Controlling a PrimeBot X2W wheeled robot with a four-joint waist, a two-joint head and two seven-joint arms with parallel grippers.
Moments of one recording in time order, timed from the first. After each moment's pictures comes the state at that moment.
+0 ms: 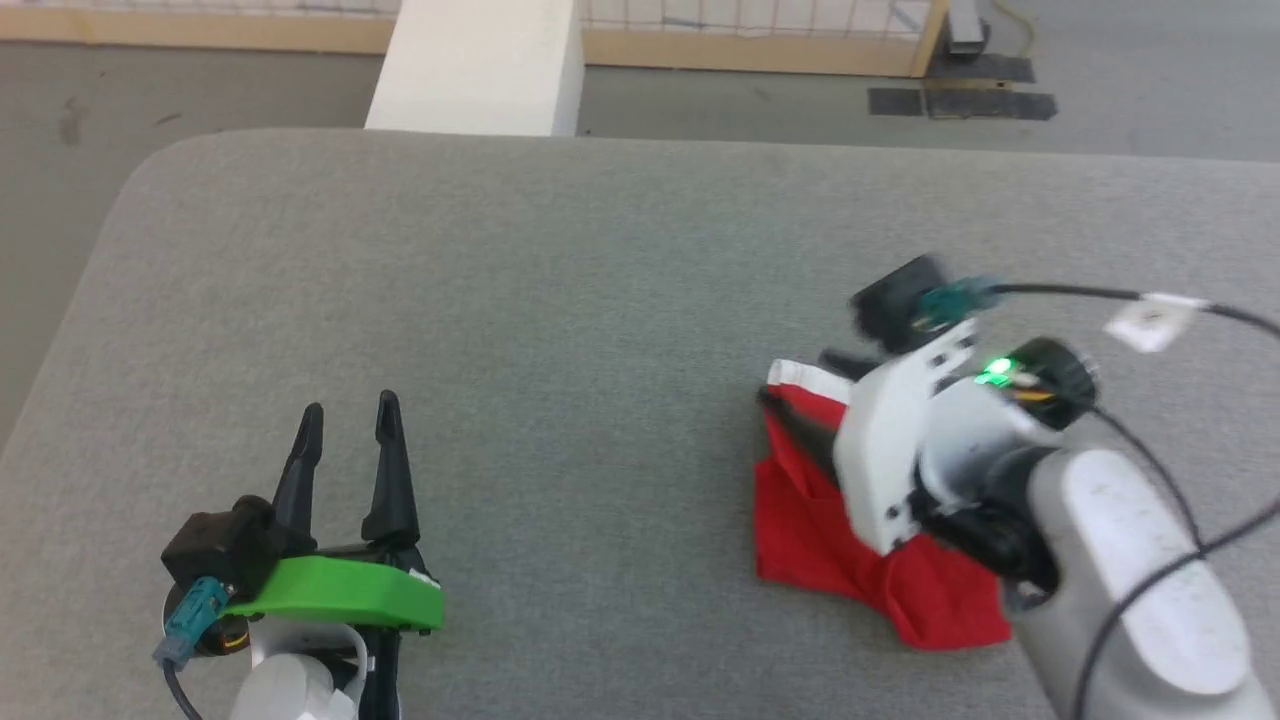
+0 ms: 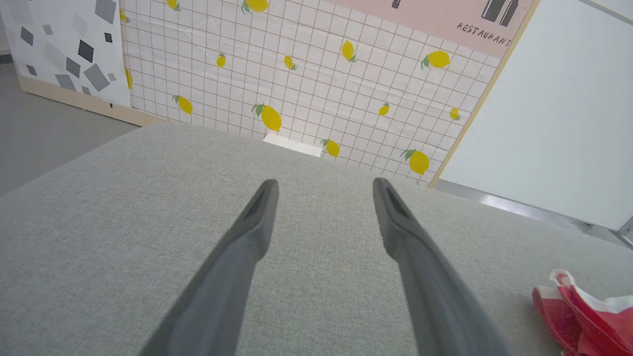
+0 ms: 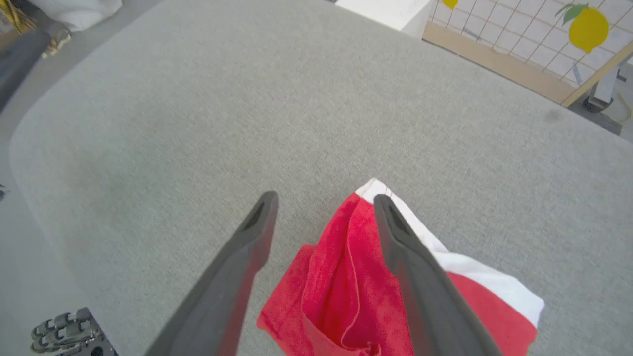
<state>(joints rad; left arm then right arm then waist) -0.08 0.05 0.00 0.09 -0.34 -0.07 -0.26 -0.43 -0.16 0.34 0.01 0.37 0.13 0.78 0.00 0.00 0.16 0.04</state>
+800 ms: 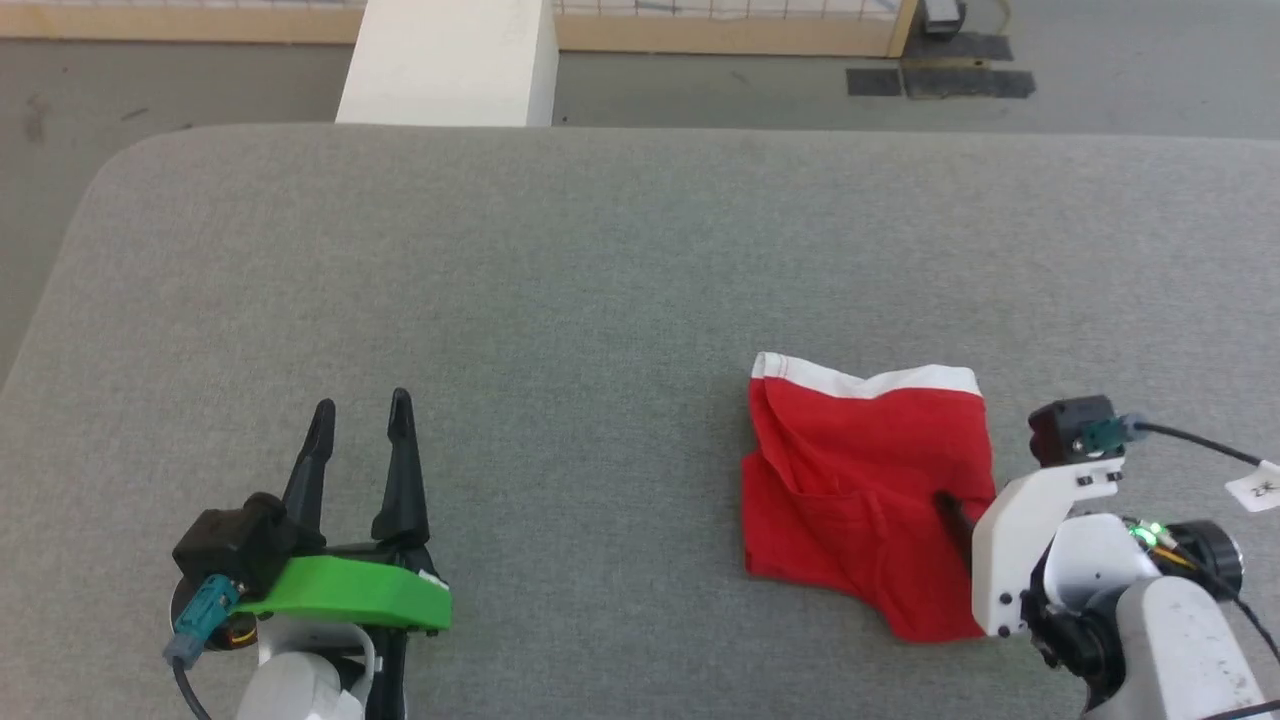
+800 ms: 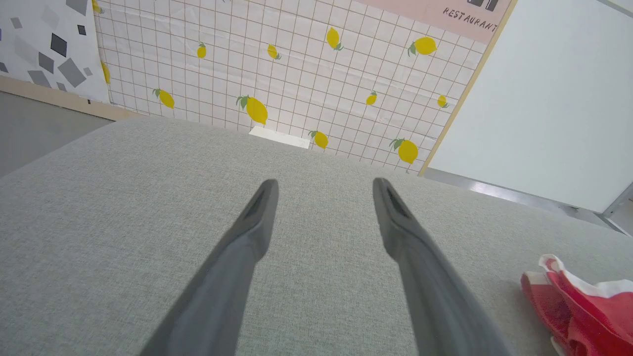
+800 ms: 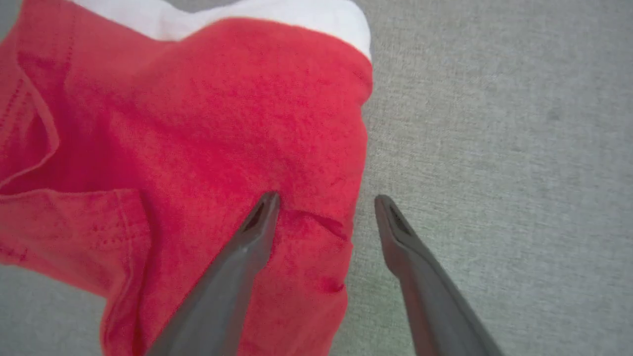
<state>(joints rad) -0.08 0.05 -0.01 0.08 -0.33 -0.08 -0.26 -0.18 -0.08 -0.03 0.15 0.11 0.13 0.64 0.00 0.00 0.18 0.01</state>
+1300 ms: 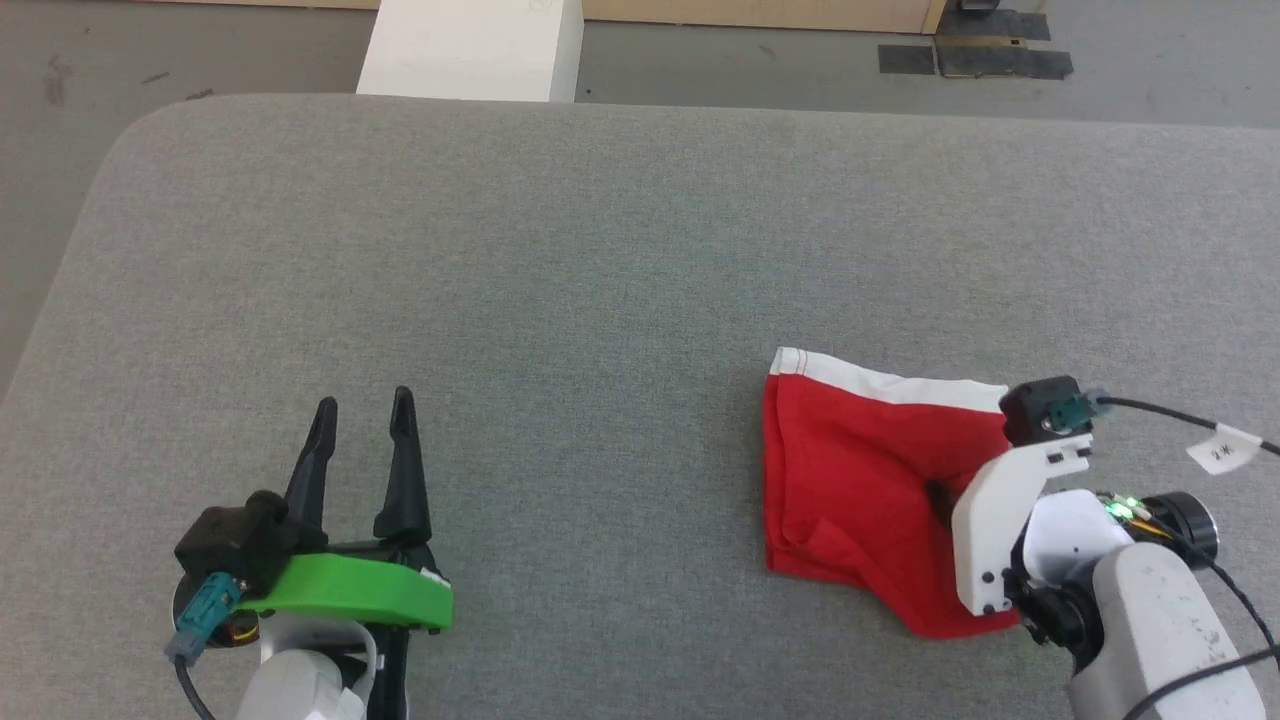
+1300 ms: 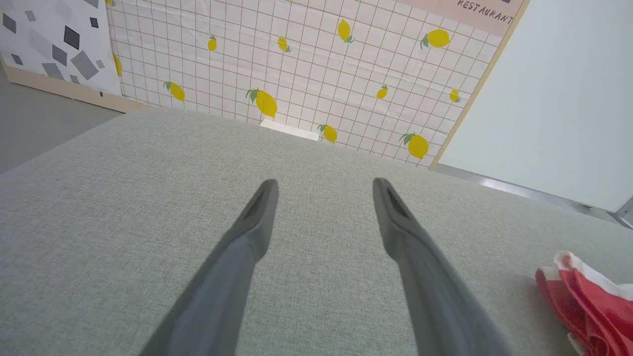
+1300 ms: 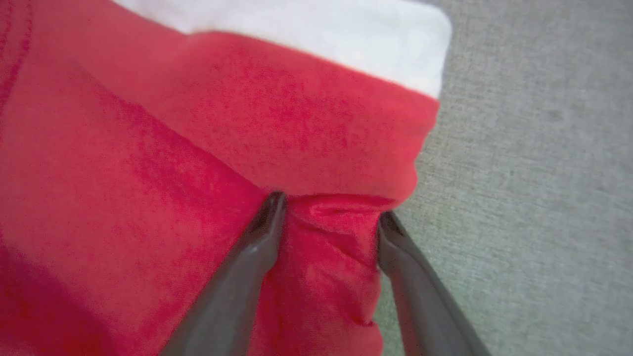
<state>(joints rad) -0.09 0.05 -0.02 0.08 -0.33 -0.08 -0.26 -0.26 -0.09 0.02 0.29 0.11 0.13 0.65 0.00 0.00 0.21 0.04</state>
